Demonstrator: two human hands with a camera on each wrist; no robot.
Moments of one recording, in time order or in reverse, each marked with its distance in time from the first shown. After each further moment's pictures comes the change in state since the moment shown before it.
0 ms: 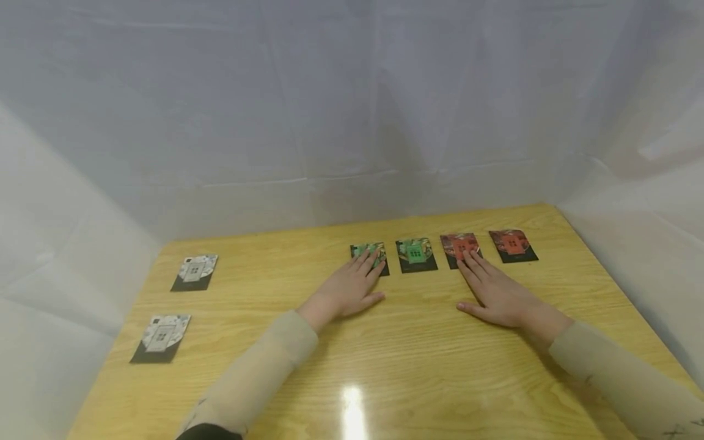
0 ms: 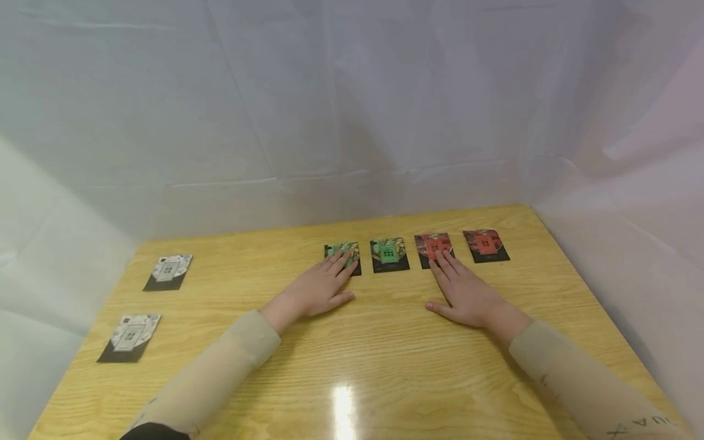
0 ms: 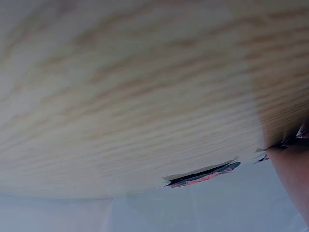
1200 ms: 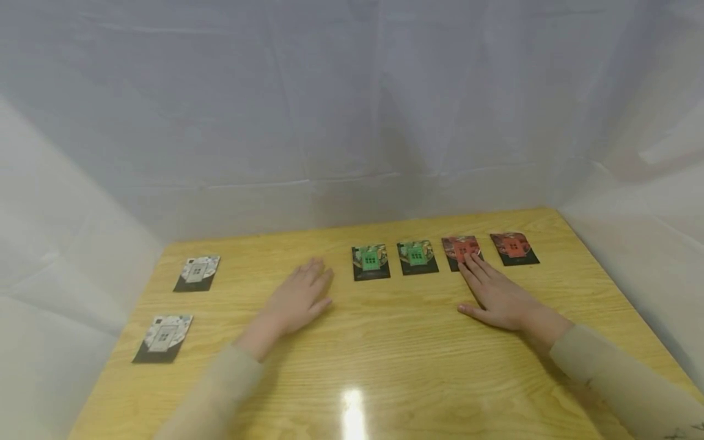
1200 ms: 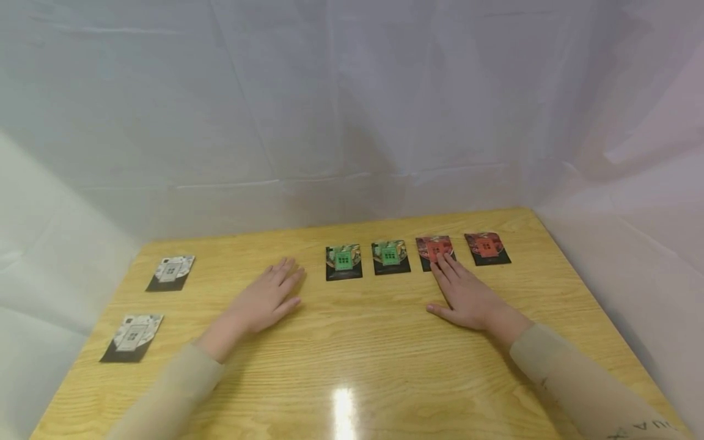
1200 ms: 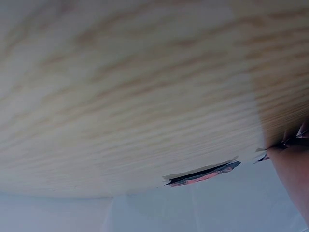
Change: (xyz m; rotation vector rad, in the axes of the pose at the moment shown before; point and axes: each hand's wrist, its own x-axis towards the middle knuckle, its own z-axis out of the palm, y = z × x) left_hand -0.090 -0.053 0.018 -0.133 0.181 -0.129; right_hand 0.000 -0.001 0.000 0.013 -0.014 0.012
